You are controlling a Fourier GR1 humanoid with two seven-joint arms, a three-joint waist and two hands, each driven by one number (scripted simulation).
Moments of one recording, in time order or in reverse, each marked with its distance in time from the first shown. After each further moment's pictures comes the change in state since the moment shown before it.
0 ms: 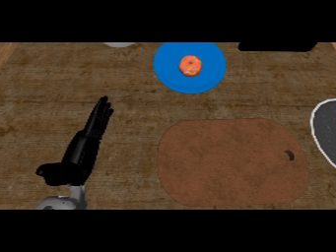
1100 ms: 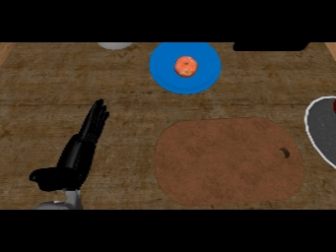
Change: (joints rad) left arm 0.037 0.000 0.009 -0.037 -0.005 -0.007 0.014; right arm 0.411 -0.103 -0.063 -0.079 -0.261 0.569 -0.258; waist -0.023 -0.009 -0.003
